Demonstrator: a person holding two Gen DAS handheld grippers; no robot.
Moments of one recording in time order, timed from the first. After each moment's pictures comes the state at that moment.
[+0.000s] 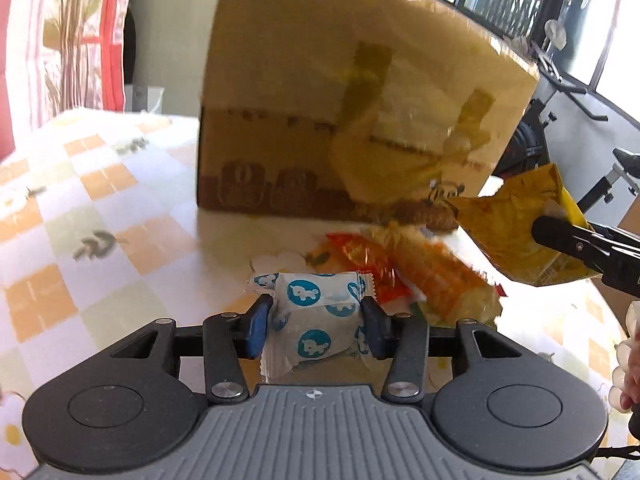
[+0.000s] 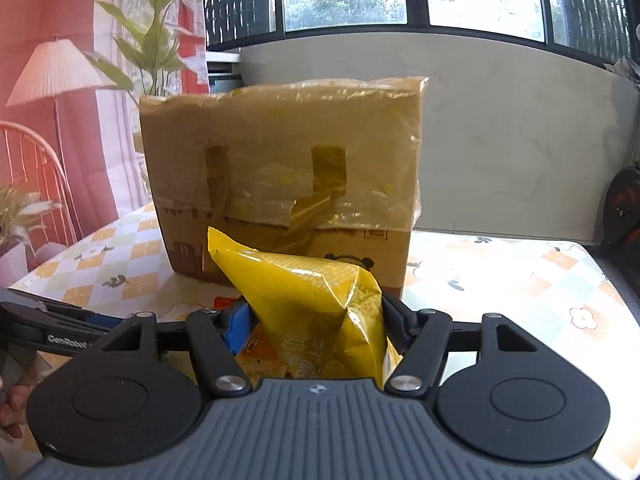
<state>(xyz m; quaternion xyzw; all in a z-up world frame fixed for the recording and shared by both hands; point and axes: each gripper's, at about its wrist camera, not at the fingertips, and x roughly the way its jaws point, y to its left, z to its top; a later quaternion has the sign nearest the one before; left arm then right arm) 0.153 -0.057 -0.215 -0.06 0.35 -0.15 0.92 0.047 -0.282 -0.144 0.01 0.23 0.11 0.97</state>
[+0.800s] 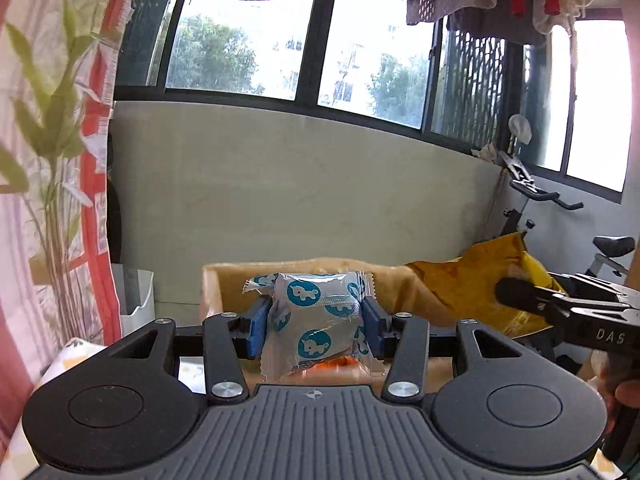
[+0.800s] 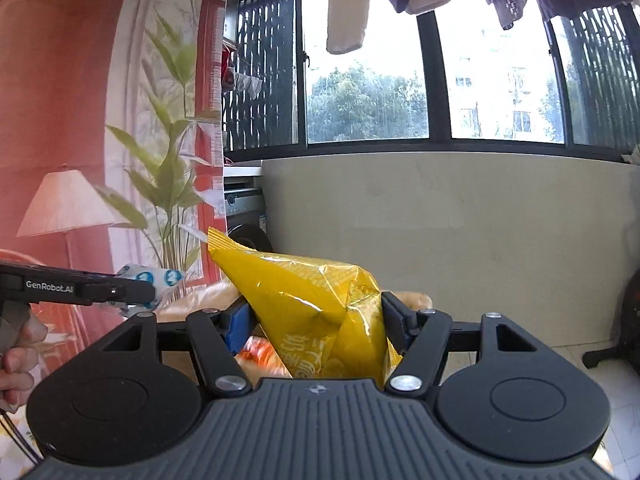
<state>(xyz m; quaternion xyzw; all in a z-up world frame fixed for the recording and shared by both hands) 0.231 -0.071 -0.015 -0.03 0.17 -0.16 0.97 0.131 -0.280 -0.002 0.02 0.10 0.15 0.98</state>
